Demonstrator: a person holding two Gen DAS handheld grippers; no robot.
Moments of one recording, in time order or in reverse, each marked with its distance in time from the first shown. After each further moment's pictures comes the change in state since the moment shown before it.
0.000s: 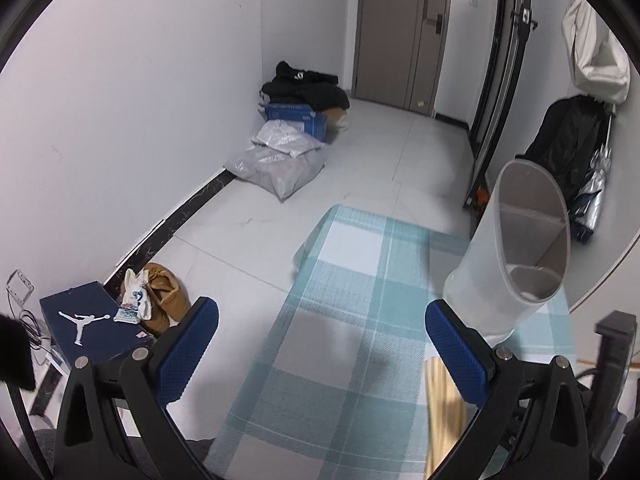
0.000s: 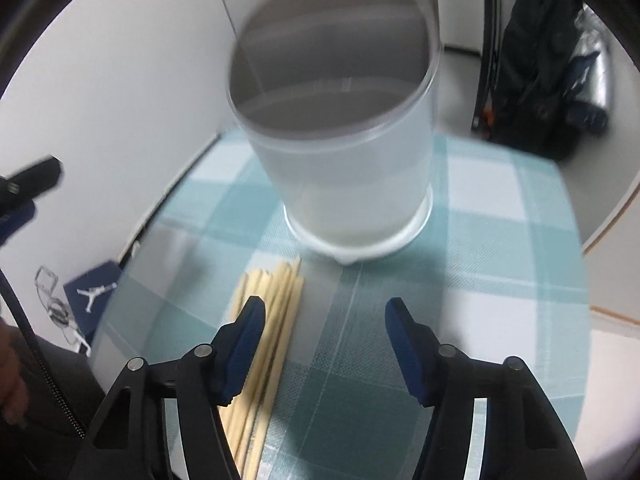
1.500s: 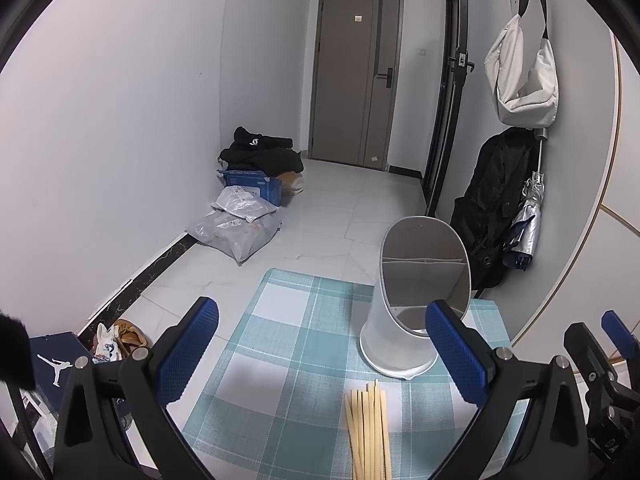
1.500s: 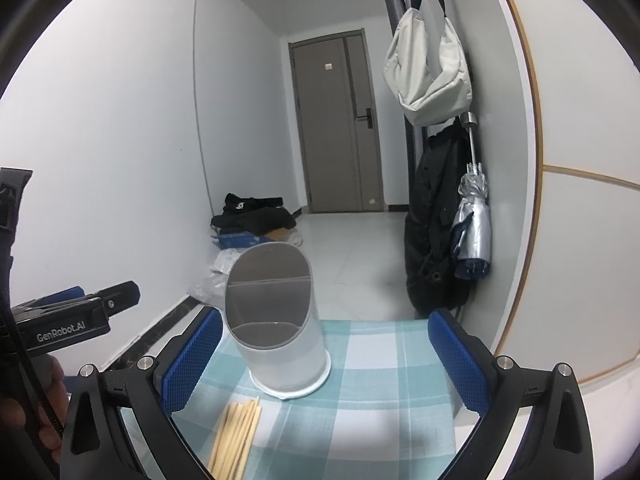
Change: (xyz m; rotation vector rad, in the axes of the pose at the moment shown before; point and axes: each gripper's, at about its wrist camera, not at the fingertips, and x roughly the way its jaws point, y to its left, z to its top) left arm -0.061 -0.047 0.000 0.051 -0.248 -0.137; right arm -0.179 -0.023 -0.018 0.034 -0.678 -0.163
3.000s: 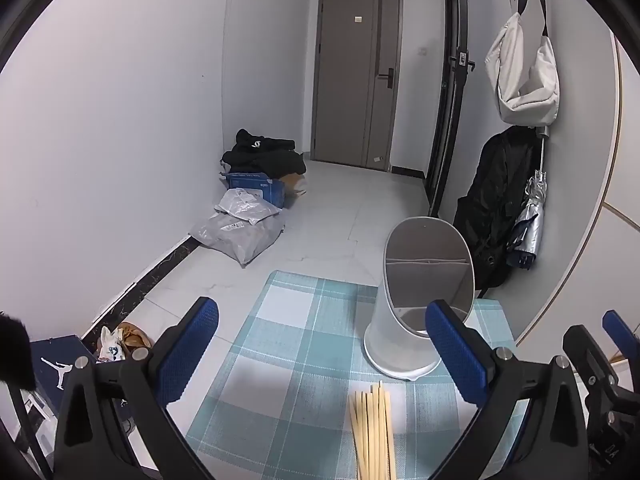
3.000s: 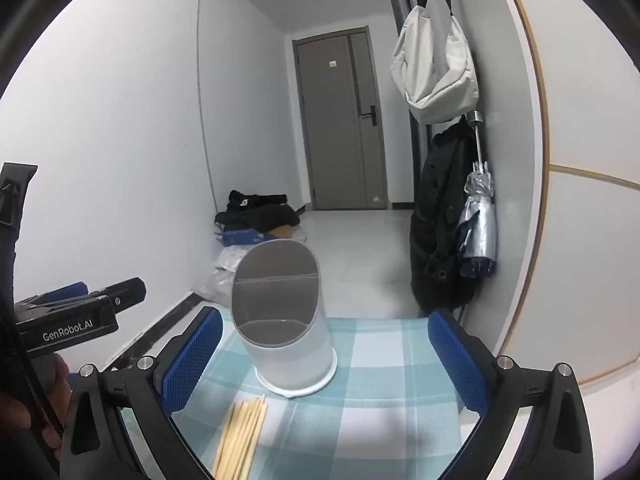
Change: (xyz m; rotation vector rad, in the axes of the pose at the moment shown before) left arm 0.002 0.002 -0.001 0.010 -0.005 0.007; right arm 0.004 0.007 0.001 -0.001 0.016 0.005
